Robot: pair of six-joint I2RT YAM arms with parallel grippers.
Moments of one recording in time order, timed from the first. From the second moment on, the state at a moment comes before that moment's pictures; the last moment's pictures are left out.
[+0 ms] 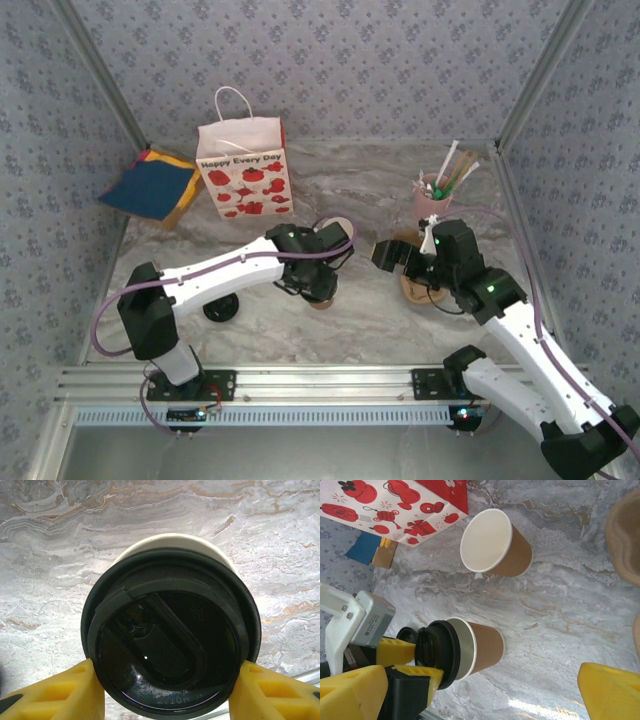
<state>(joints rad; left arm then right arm) -1.06 1.65 1.41 -1.11 -0.12 -0.69 0.48 0.80 0.83 -0.70 -0.24 0.74</state>
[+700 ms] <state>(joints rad) -1.06 1.73 1.49 -1.17 -0.12 -0.65 0.49 0.80 0.82 -0.71 -0.22 0.74</state>
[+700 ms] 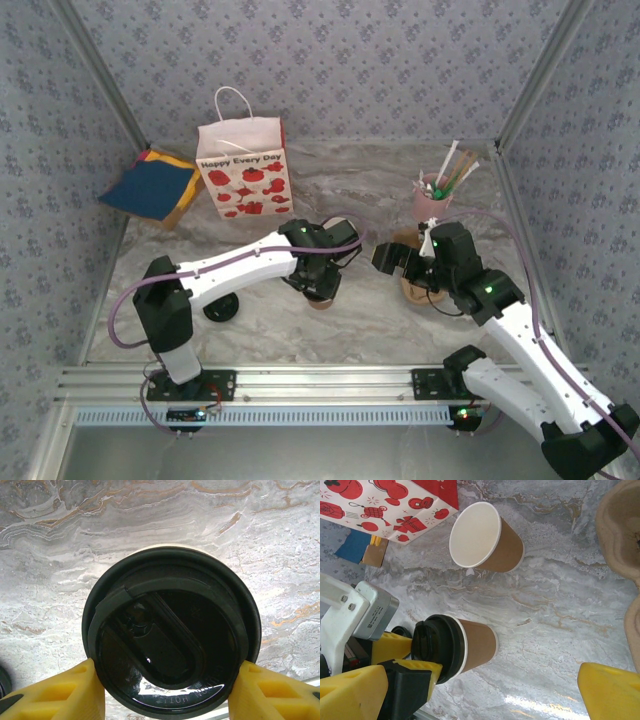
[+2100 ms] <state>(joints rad) -0.99 1.72 1.53 -1.19 -0.12 -0.67 0.49 0.82 0.81 -0.70 -0.22 0.75</state>
